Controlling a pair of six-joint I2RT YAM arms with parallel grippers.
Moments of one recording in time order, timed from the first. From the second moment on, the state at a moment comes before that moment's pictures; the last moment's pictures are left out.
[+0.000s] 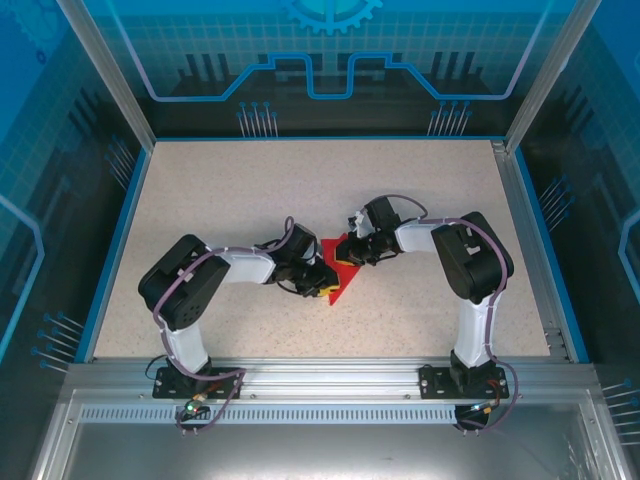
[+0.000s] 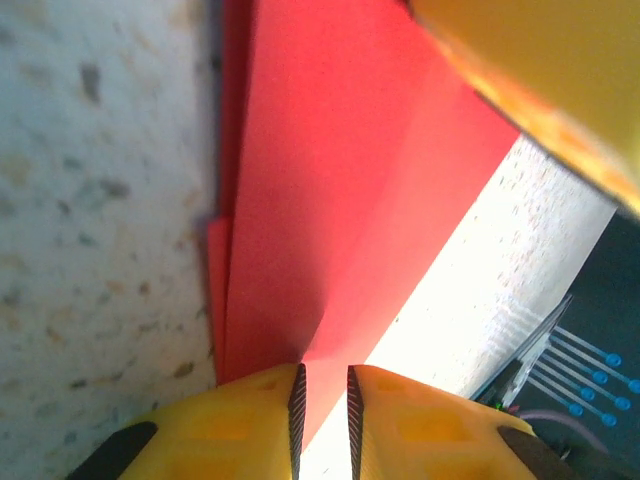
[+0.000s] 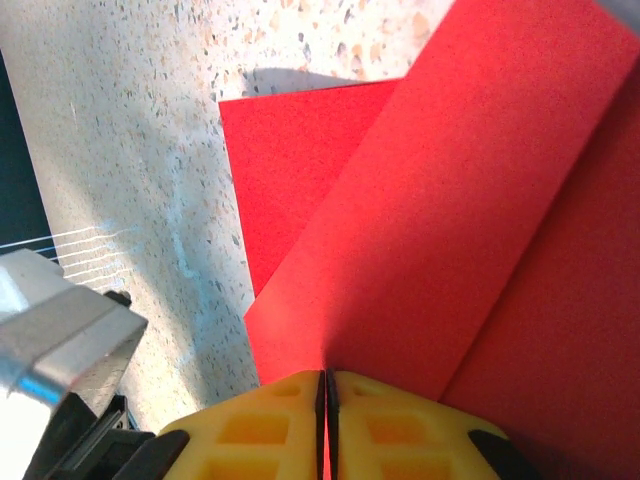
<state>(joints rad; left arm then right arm) -0.62 1.81 0.83 -0.04 0.60 -1.05 0.43 1.98 1.05 -0.14 -0.69 0.62</state>
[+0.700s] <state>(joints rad) -0.66 1.79 0.84 -0.19 0.66 -0.87 0.43 1.98 1.05 -0.14 -0.69 0.62</state>
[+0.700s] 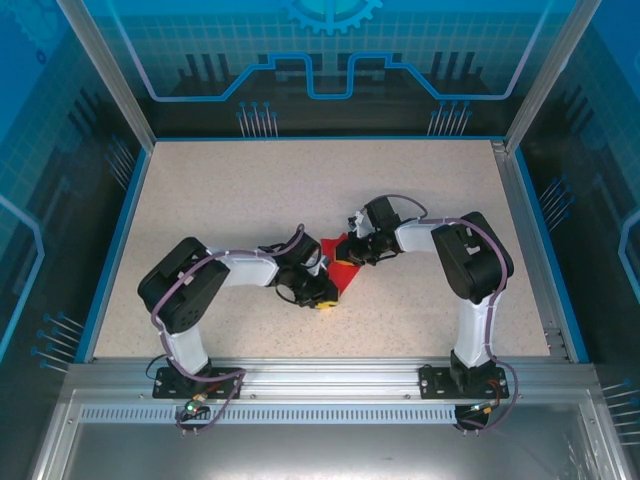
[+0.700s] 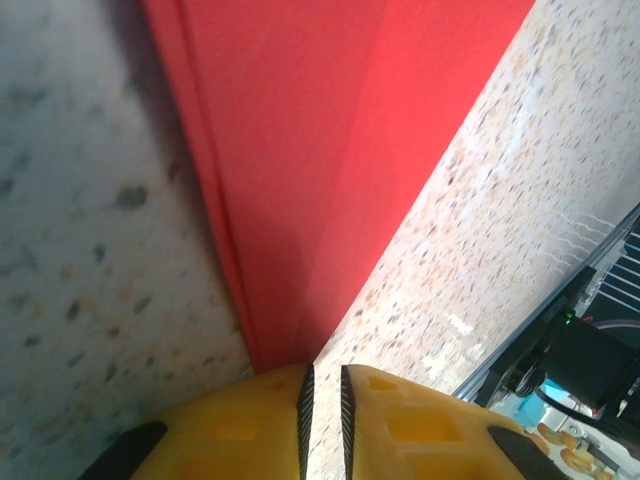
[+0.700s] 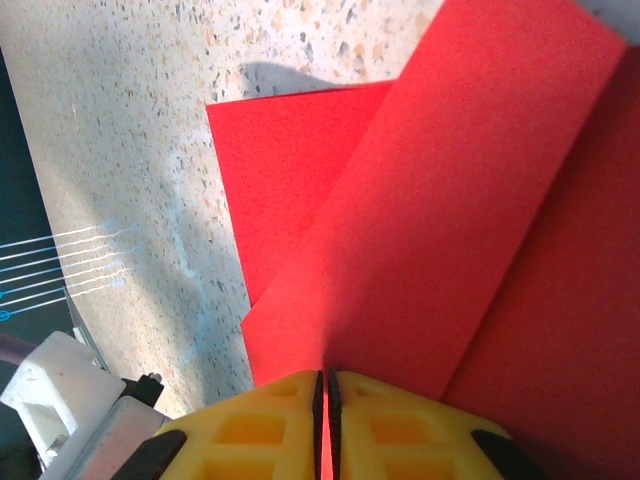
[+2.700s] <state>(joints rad) -0.67 1.72 0.89 -0.37 0.59 -0.77 0.43 1.99 1.05 -0.14 -0.71 0.63</state>
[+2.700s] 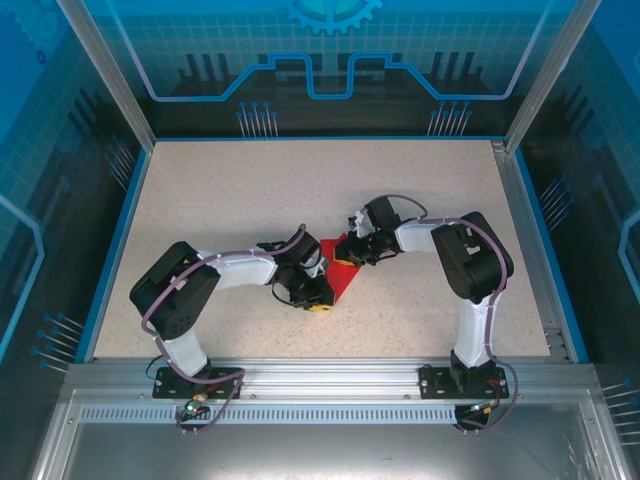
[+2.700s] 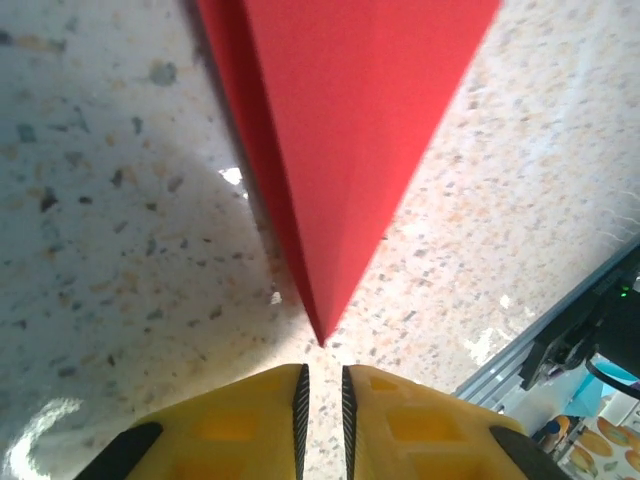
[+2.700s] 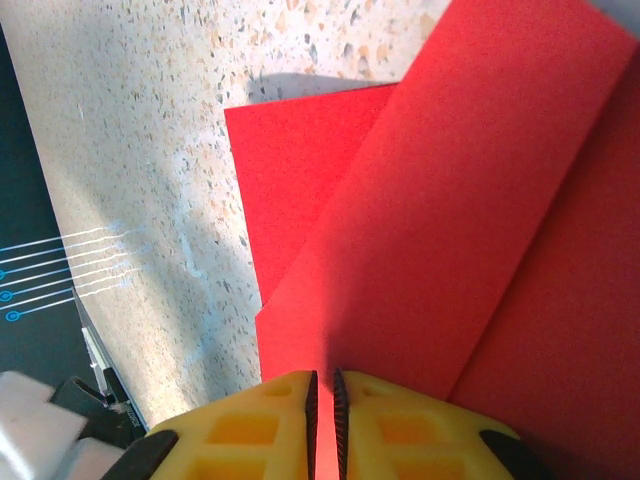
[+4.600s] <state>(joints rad) -0.55 1.99 1.29 -0.54 0.33 -0.76 0.37 1.78 0.91 -0.29 -0.53 0.73</state>
